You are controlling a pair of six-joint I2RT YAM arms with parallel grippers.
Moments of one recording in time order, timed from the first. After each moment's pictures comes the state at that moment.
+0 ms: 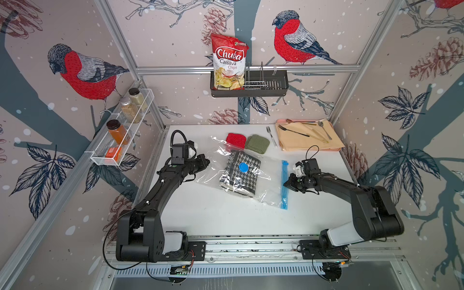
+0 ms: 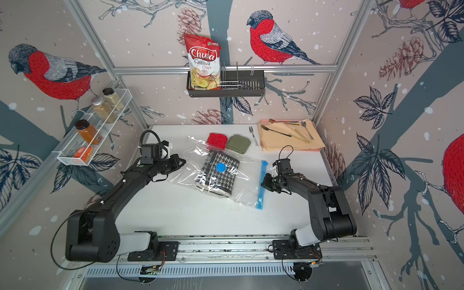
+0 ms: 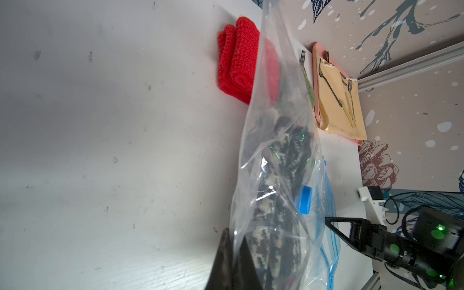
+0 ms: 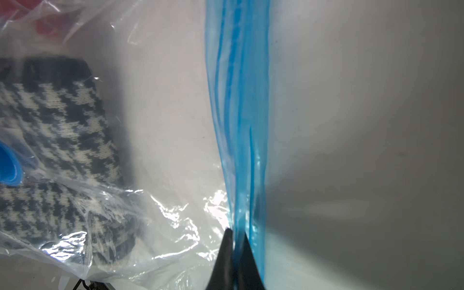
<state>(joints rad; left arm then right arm) -0.05 1.30 0.87 -0.34 0.48 -0.47 0.22 1.50 0.64 -0.26 -0.47 0.49</state>
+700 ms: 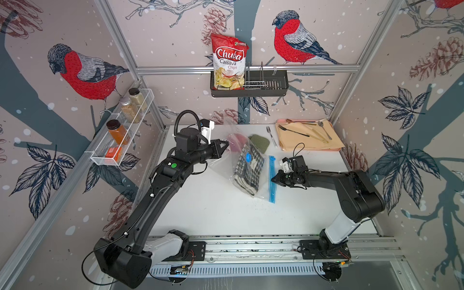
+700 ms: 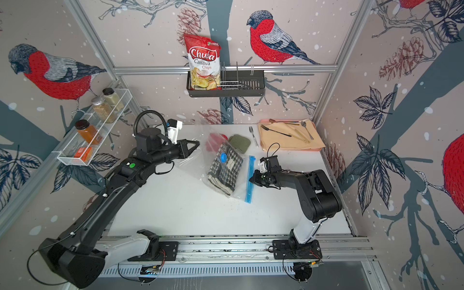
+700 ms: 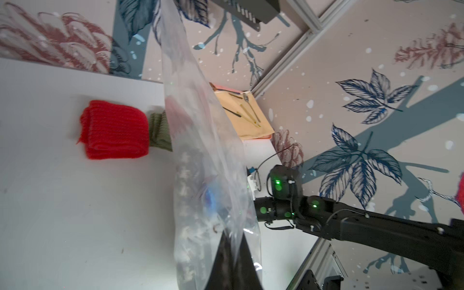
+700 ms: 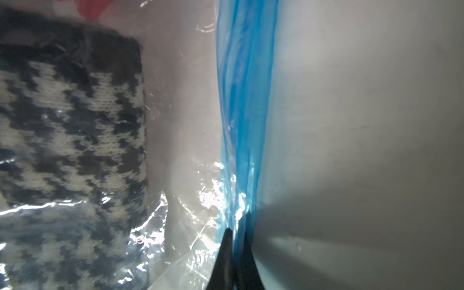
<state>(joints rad) -0.40 1.17 1.23 -0.42 0.46 -0.52 0.34 1.72 0.72 0.00 -0.53 0.52</state>
